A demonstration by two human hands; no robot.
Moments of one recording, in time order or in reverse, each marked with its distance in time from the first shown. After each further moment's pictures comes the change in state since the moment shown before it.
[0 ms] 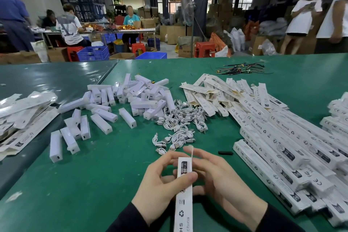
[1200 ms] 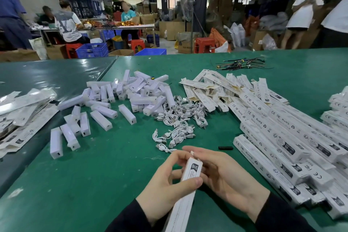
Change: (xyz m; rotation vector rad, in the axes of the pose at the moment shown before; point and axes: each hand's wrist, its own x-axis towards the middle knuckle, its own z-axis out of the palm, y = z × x) left_hand -0.004 0.003 0.005 0.037 -0.216 -0.095; right_hand 0.003 -0.006 -0.011 0.197 0.012 0.126
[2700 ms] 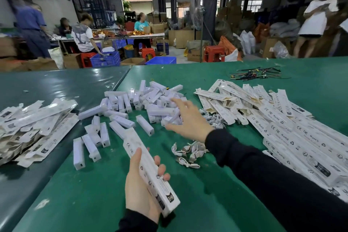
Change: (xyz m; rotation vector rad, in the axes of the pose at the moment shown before) left_hand 0.004 0.013 -0.050 -0.866 0.764 0.060; right_hand 0.151 -0.056 0.063 -1.531 0.155 -0.537
